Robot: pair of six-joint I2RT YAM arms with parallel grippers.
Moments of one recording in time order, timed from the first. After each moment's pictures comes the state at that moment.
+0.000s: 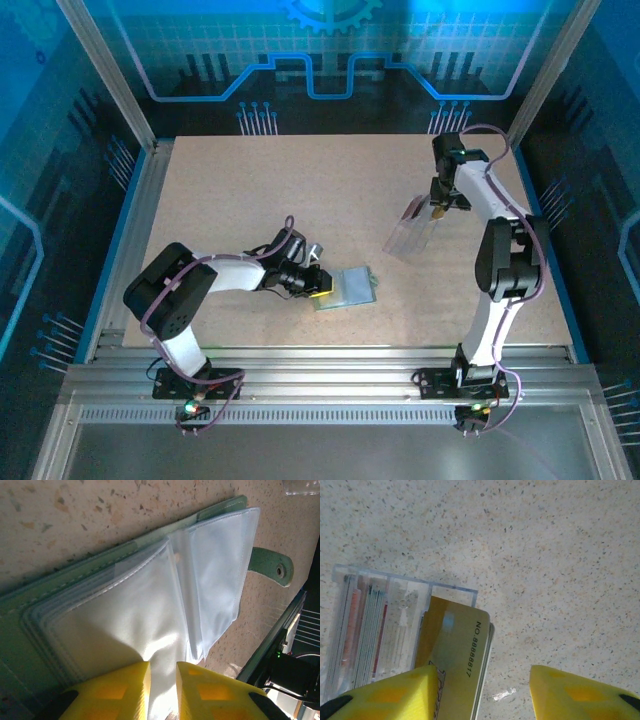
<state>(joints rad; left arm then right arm) -0.59 1.72 0.74 0.03 0.60 -0.80 0.06 1.93 1.62 -0.98 0.33 0.34</state>
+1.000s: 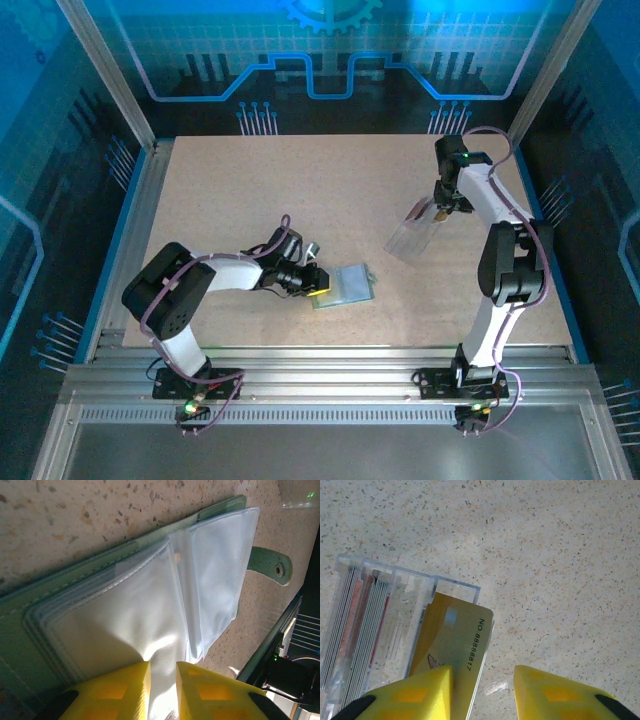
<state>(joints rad) -0.56 1.72 0.73 0.05 0.62 -0.80 0.06 1.87 1.58 -0.99 0.36 0.34</state>
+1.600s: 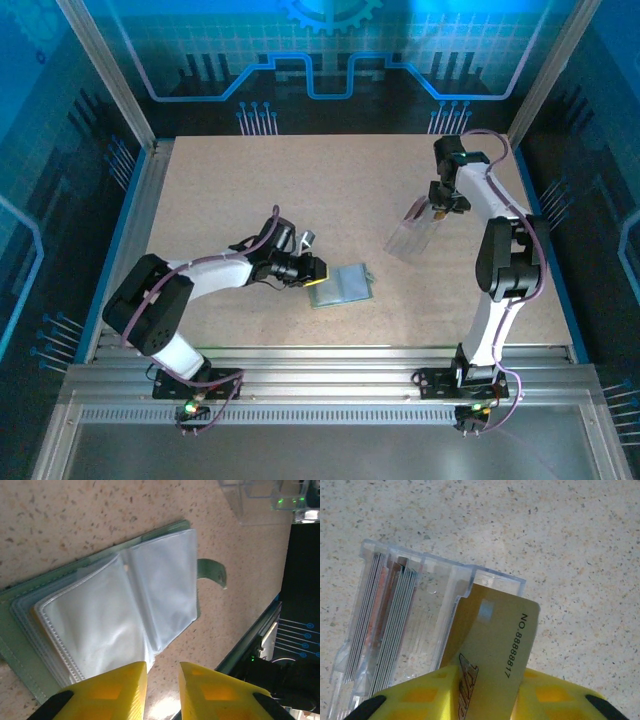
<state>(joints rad) -0.53 1.59 0.77 -0.07 0.62 -0.79 0.06 1.92 1.59 -0.98 0.24 0.31</state>
